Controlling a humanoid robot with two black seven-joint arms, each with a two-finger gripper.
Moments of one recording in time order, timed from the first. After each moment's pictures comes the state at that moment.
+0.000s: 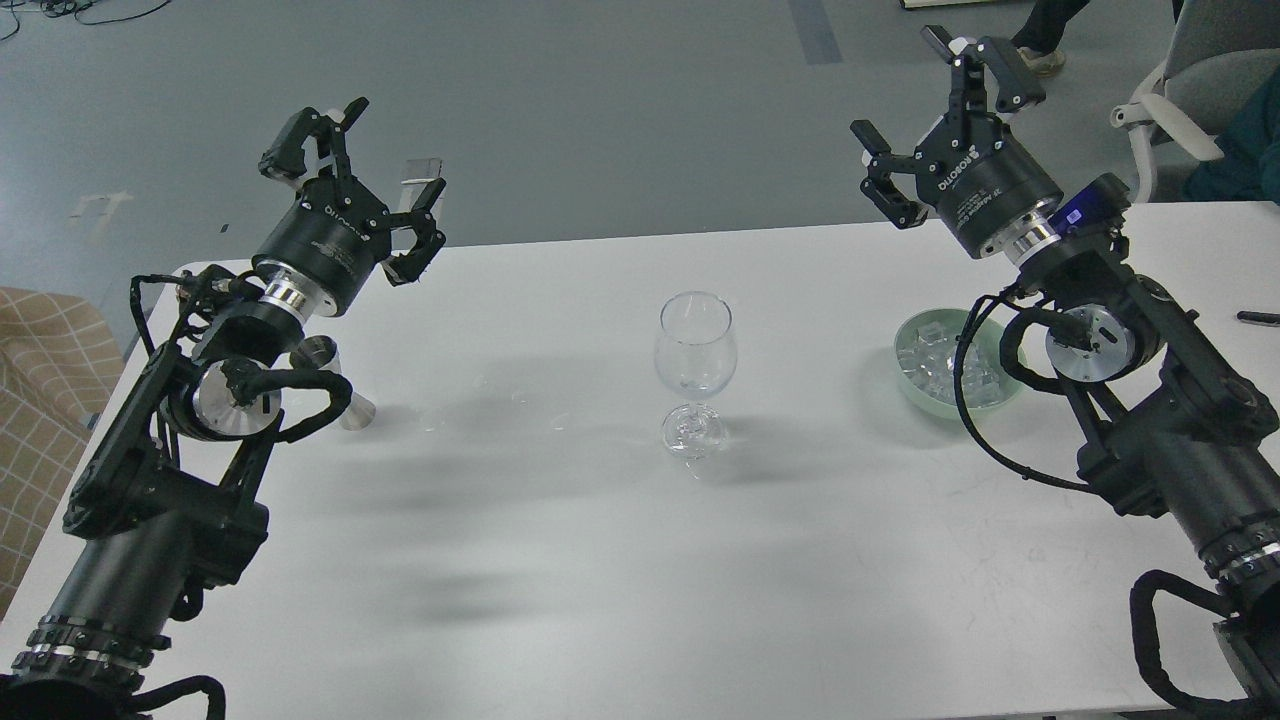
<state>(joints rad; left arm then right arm) -0.50 0.22 -1.36 -1.11 0.46 -0.27 0.05 0.65 -0.14 1.28 0.86 -0.67 0.47 0.16</state>
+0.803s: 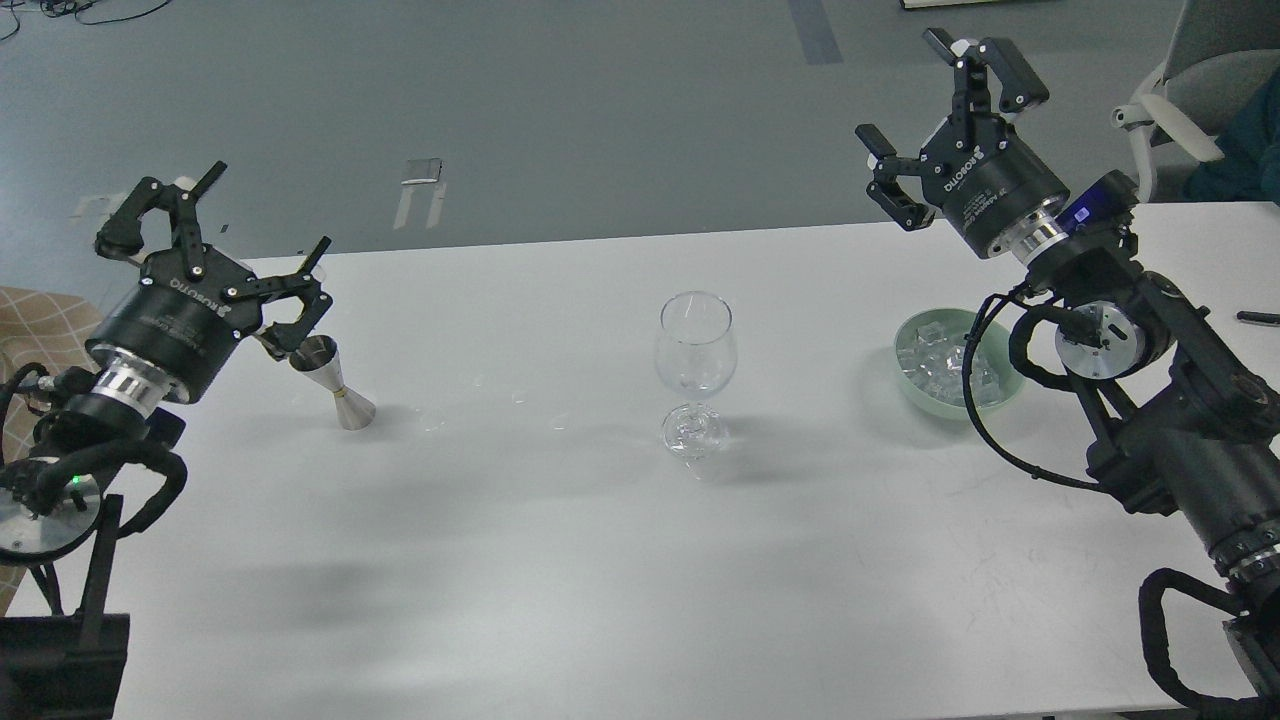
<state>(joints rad) -0.04 0.27 -1.77 -1.59 0.21 -0.14 0.37 0.65 -0.15 1.28 0.86 -0.67 0.47 0.15</state>
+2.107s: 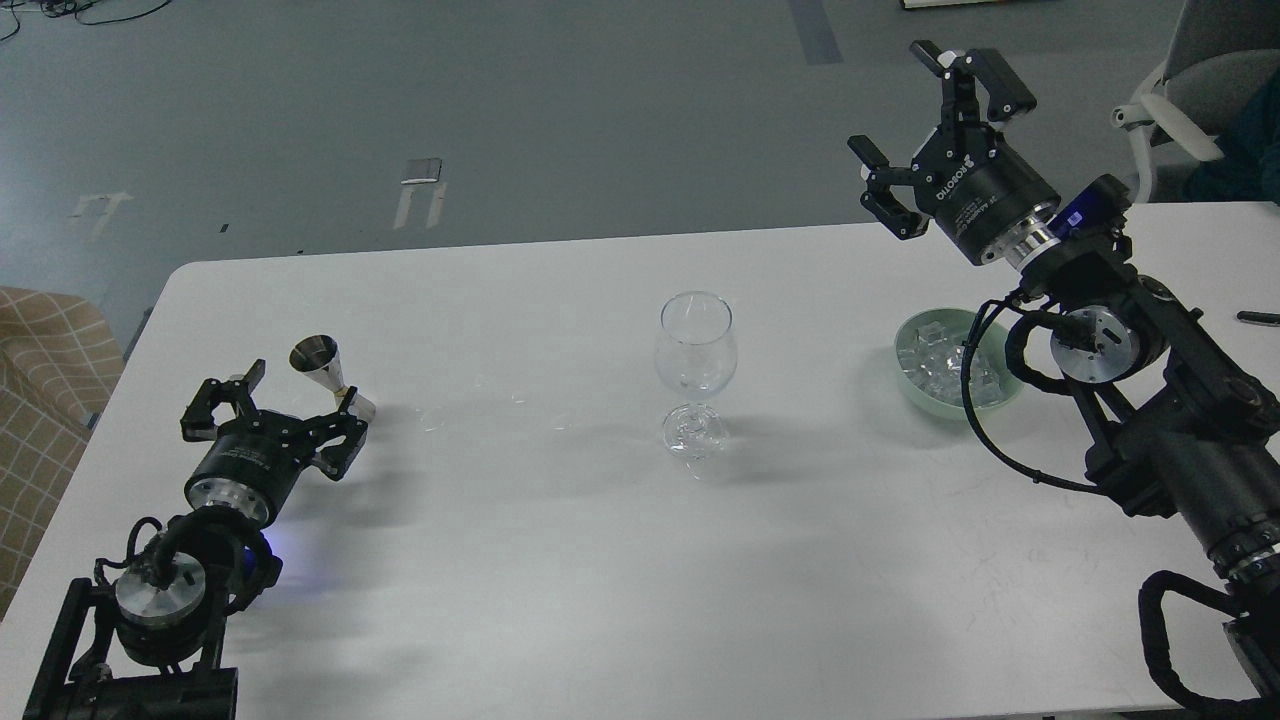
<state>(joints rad) -0.12 0.04 -1.80 -1.08 0.18 -0.15 0.30 0.66 -0.16 1.25 0.85 -0.68 0.47 0.15</state>
